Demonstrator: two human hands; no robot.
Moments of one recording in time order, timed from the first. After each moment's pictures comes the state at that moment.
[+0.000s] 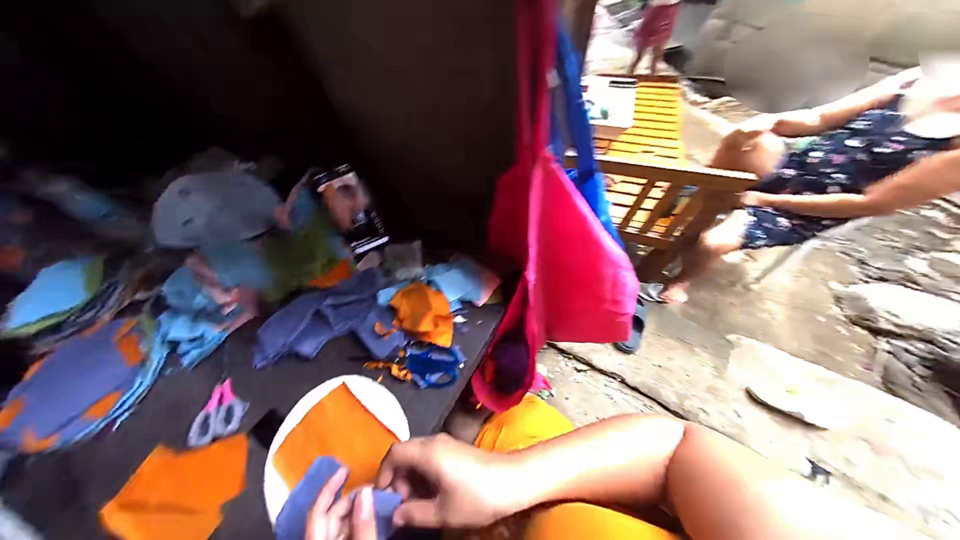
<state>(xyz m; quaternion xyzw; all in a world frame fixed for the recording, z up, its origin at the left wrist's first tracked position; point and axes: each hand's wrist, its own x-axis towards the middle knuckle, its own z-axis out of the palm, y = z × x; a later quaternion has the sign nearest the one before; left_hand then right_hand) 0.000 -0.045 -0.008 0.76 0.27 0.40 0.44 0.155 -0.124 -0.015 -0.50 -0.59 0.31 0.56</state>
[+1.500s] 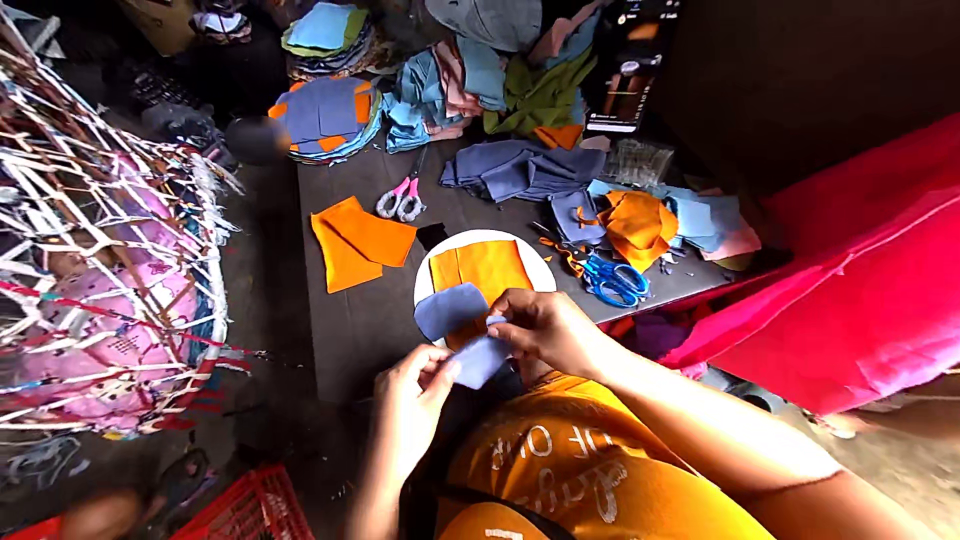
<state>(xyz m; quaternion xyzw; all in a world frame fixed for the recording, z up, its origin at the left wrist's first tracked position) -0.075 -0.037 -0.001 0.77 0.43 0.31 0.36 0.148 -0.067 0.006 -0.55 -0.61 0.38 0.42</state>
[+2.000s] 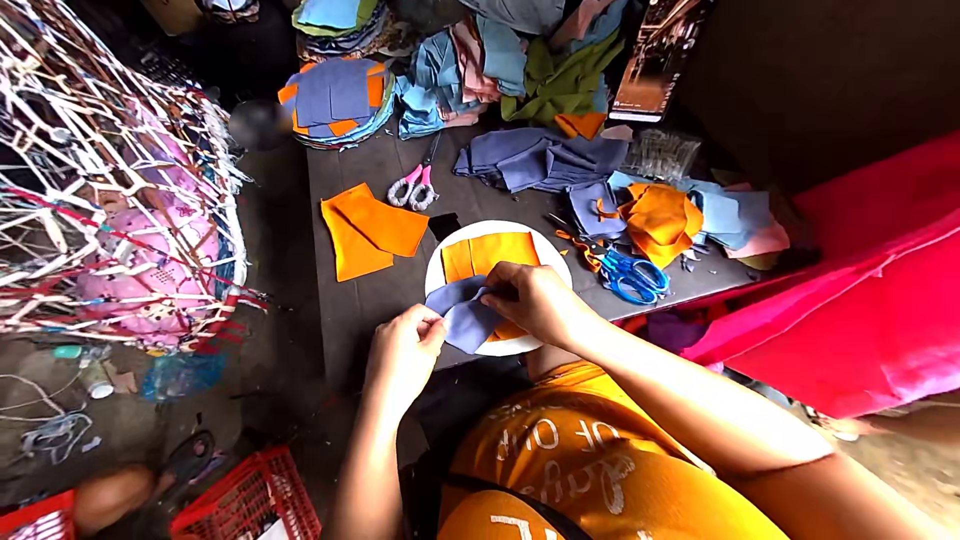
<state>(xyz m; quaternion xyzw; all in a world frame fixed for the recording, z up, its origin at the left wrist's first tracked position) -0.067 0.009 0.018 0.76 0.54 0.13 0.34 0.140 -0.032 0.000 -0.62 -0.66 0.24 0.34</state>
